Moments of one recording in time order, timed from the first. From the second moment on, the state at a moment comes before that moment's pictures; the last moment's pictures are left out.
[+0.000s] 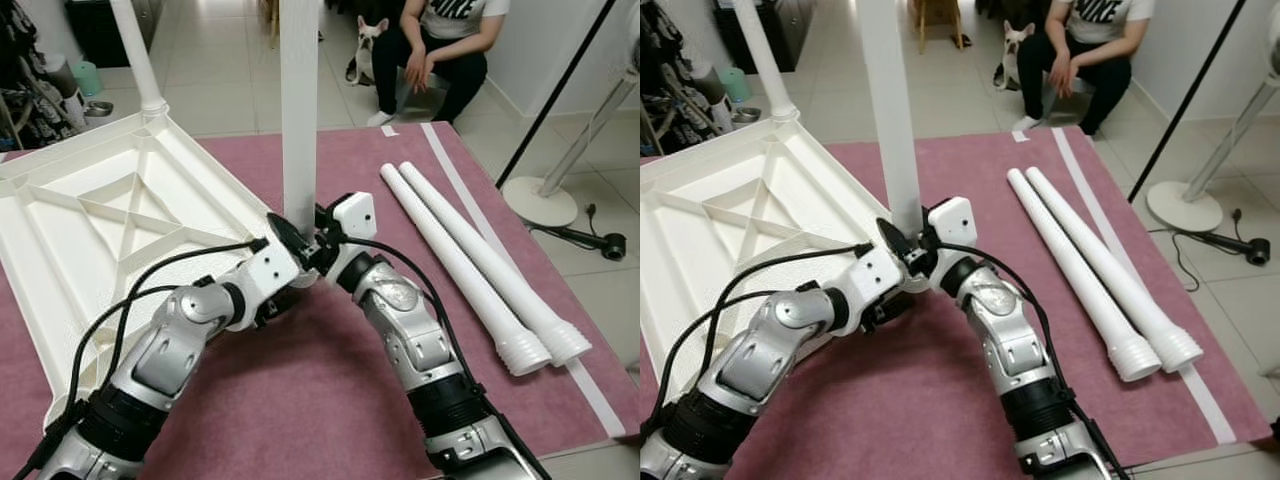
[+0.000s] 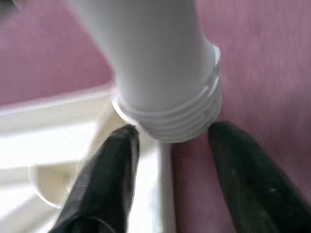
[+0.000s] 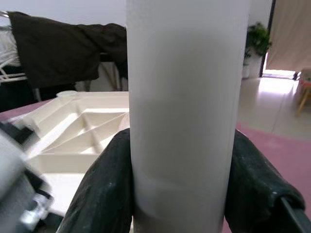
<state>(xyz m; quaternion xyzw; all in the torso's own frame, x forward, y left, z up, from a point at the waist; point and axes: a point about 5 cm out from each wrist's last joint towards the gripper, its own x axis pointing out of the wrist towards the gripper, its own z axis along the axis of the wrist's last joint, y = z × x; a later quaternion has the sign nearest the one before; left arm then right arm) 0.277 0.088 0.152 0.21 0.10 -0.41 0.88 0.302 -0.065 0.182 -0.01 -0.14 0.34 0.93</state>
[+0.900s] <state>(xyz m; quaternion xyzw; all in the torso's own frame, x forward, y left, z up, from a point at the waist) 0.289 0.068 0.290 -0.02 -0.15 -0.44 0.89 0.332 -0.105 0.201 -0.09 -0.16 0.30 0.94</state>
